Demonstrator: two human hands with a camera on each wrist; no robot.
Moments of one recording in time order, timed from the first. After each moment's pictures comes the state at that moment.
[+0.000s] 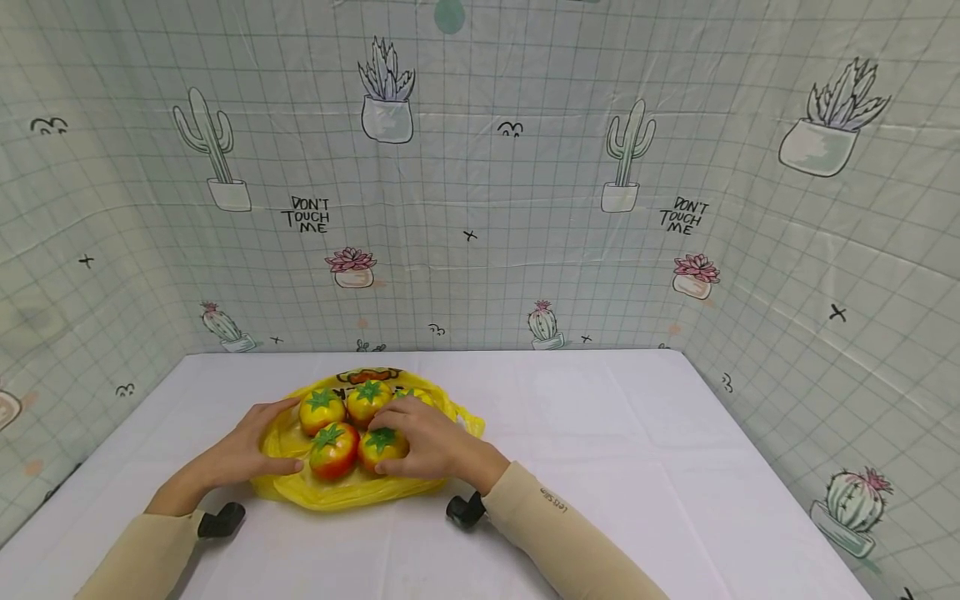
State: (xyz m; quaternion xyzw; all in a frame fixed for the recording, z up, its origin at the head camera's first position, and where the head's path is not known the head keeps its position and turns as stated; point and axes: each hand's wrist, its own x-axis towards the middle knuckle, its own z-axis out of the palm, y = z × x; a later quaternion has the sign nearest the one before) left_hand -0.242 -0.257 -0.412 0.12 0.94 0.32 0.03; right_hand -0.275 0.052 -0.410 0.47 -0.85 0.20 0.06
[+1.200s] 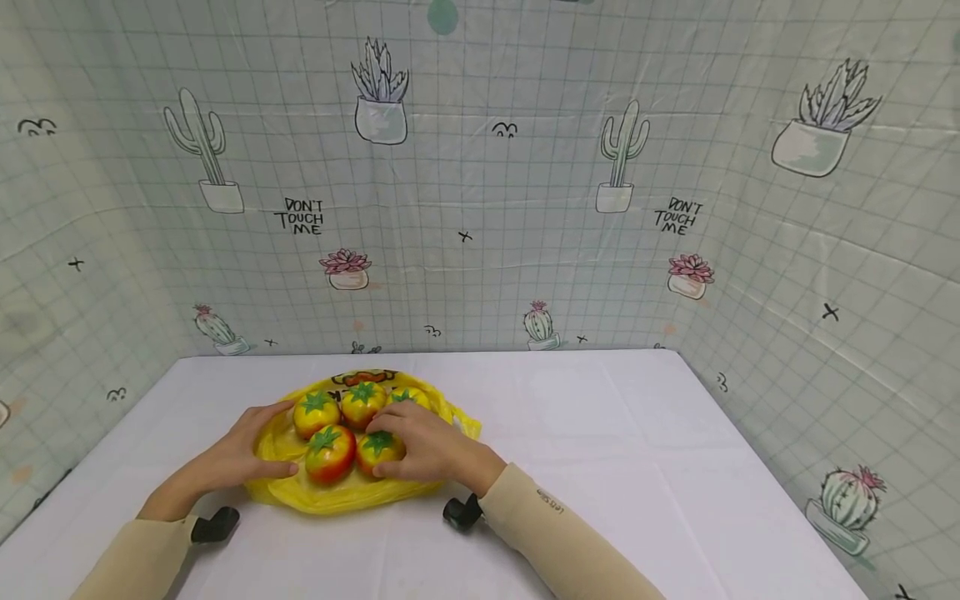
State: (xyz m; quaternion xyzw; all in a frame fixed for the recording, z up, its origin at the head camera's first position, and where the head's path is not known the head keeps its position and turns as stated) left_hand -0.241 -0.256 -0.412 0.11 0.94 0.31 0.04; right_hand -0.273 0.053 -0.410 0.46 -0.87 0.19 0.03
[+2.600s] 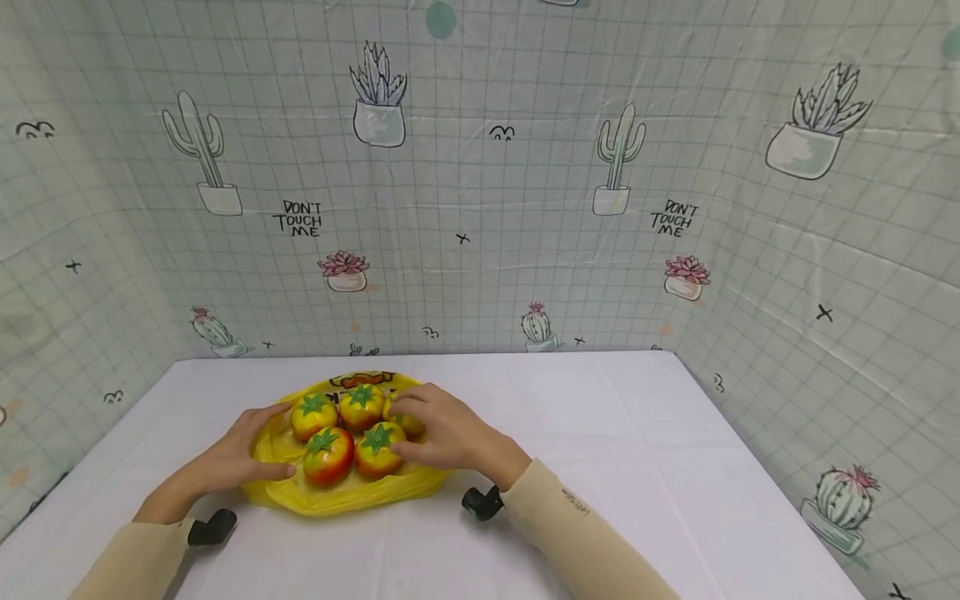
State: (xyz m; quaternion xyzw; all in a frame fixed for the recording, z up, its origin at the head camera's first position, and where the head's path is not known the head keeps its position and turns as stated) left_hand -0.241 -0.256 -0.411 0.11 0.94 0.31 0.04; right_hand -0.276 0.082 -0.390 0.46 -0.85 0.22 0.10
